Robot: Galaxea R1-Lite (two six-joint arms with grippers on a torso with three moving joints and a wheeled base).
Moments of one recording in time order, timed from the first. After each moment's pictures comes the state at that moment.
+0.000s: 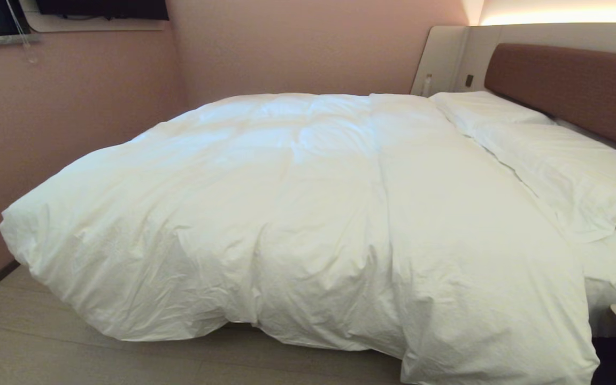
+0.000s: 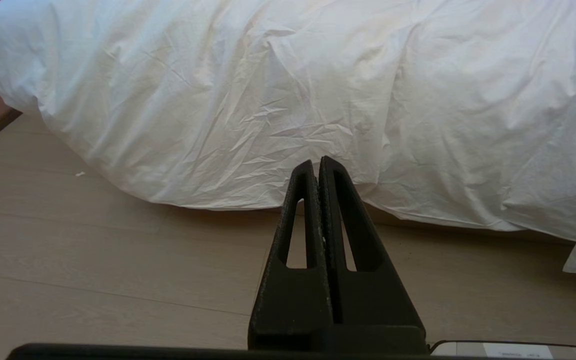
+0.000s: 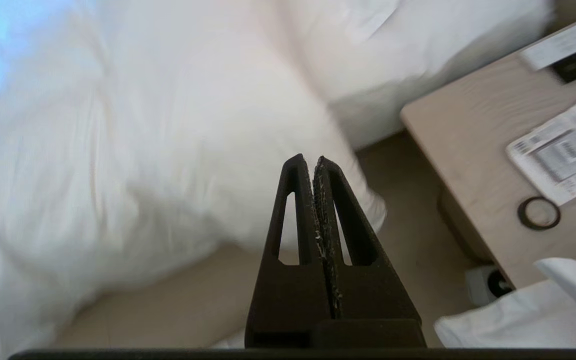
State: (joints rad) left arm -0.01 0.00 -0.02 0.05 0.01 -0.01; right arm -0.74 1.21 -1.93 1.17 0.31 0.13
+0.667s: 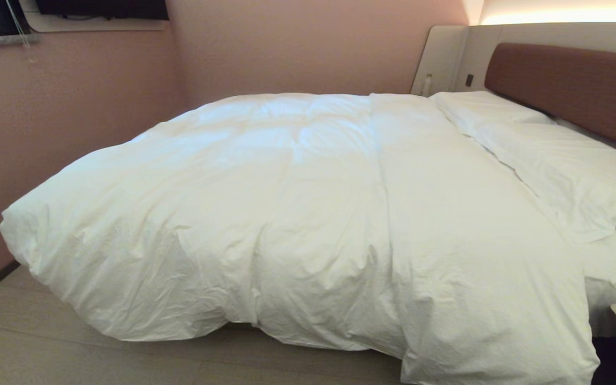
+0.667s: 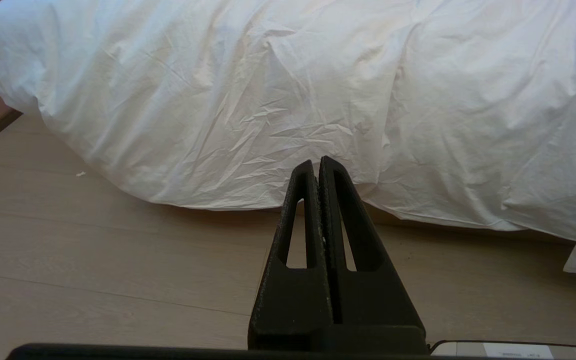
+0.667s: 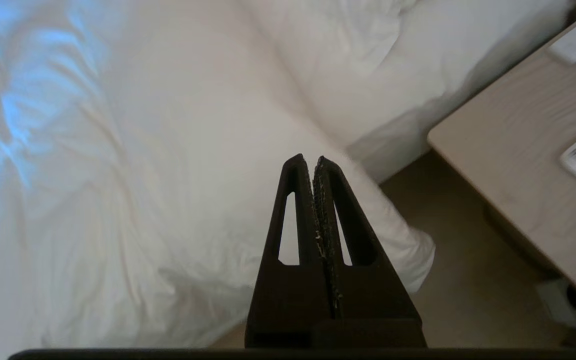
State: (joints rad) left arm -0.01 0.00 -0.02 0.05 0.01 -0.01; right arm -0.40 1.34 -1.81 0.89 -0.04 0.45
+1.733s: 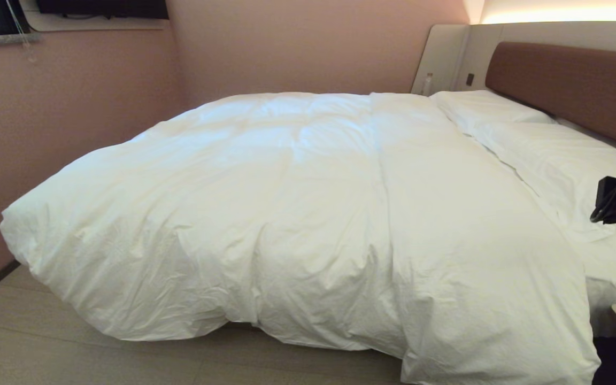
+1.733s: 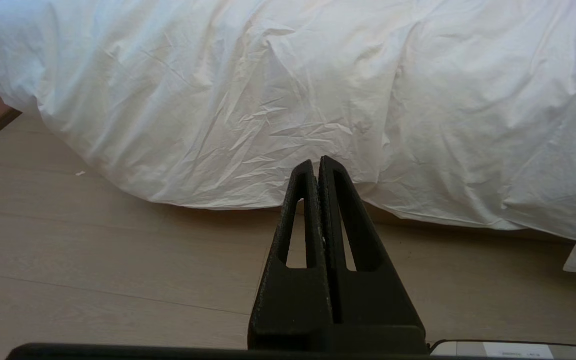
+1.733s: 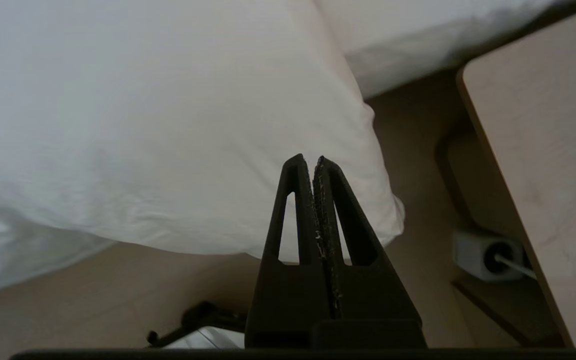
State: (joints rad) left arm -0.01 0.00 -0.02 0.05 0.01 -0.01; right arm -0.30 1.74 -1.51 0.61 -0.07 0.22
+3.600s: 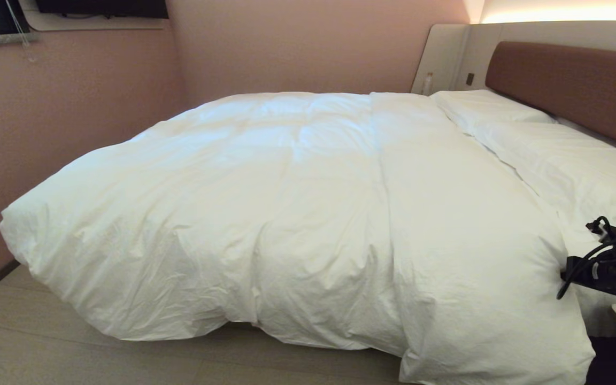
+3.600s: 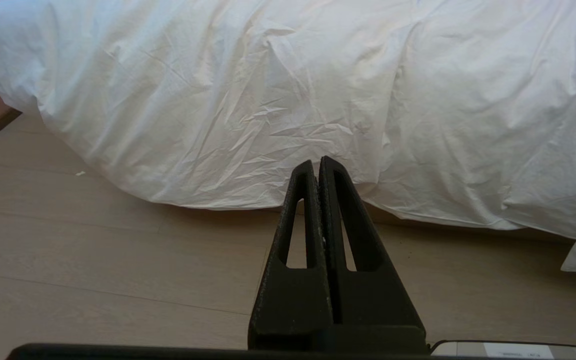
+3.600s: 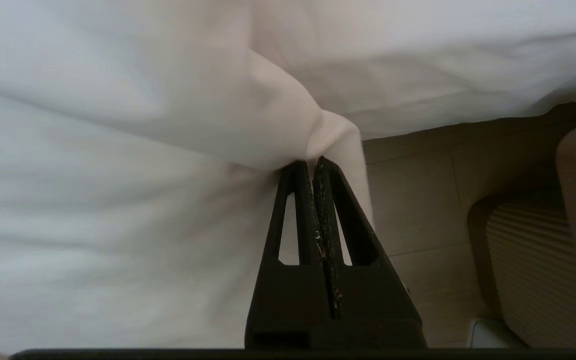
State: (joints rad) left arm -0.01 0.00 -0.02 0.05 0.01 -0.01; right arm -0.52 2.13 -1.08 -0.23 0.25 -0.05
